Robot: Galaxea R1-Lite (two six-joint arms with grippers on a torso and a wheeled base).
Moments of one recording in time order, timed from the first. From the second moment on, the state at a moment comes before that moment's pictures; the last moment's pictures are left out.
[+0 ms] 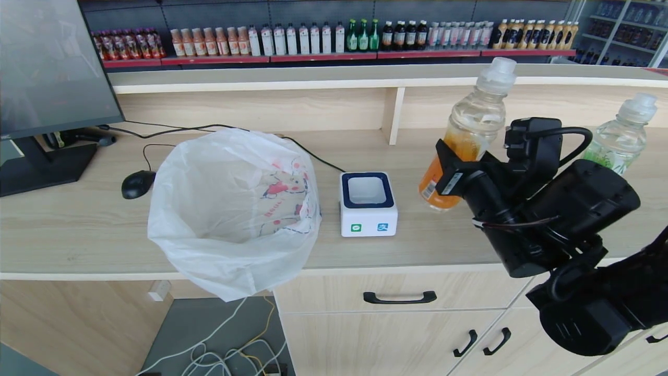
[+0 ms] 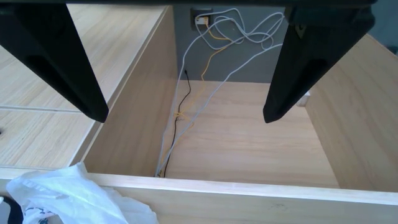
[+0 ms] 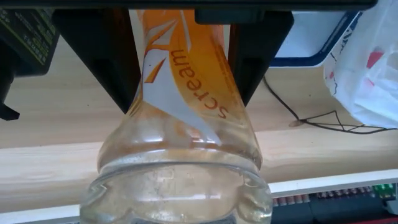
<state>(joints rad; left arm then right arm) 0.00 0.00 0.00 0.00 0.00 0.00 0.55 1.87 -0.72 -1.56 -0.40 -0.08</state>
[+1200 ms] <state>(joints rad) 0.00 0.00 0.00 0.00 0.00 0.00 1.01 1.65 -0.48 -1.57 -0.27 0.25</state>
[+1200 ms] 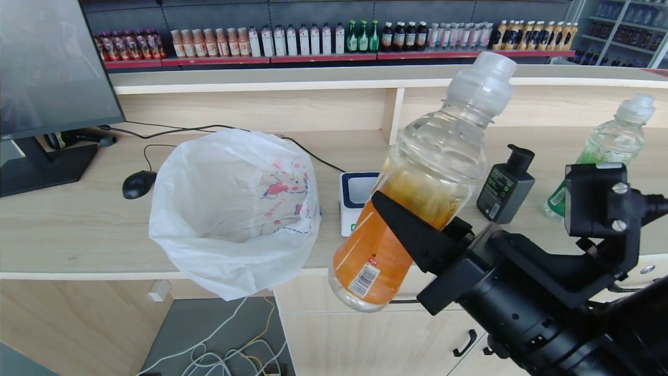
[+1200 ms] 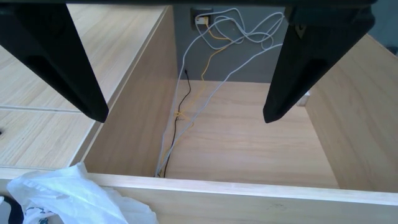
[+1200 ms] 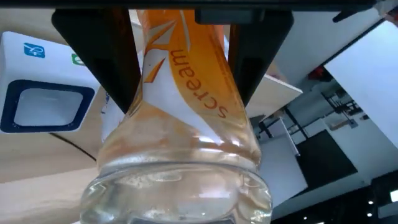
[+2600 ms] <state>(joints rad) 0.00 0.00 0.00 0.00 0.00 0.00 1.12 1.59 -0.59 -1.53 -0.19 0.67</state>
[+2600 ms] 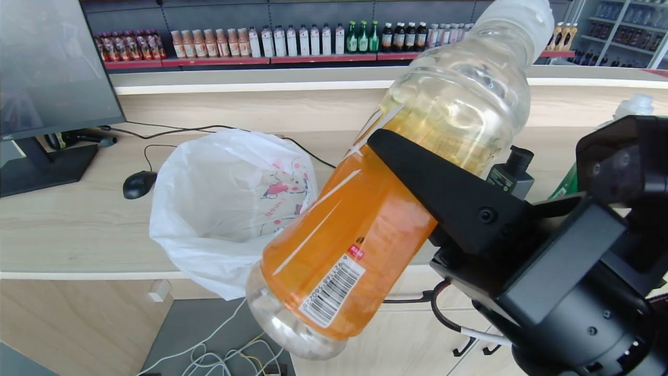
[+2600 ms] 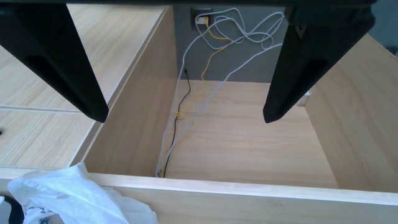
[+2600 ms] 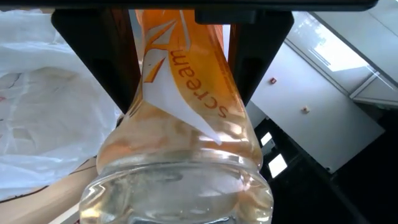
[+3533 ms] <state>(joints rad) 0.00 0.00 0.00 0.00 0.00 0.00 1.10 1.59 -0.58 -1.53 -0.19 0.63</state>
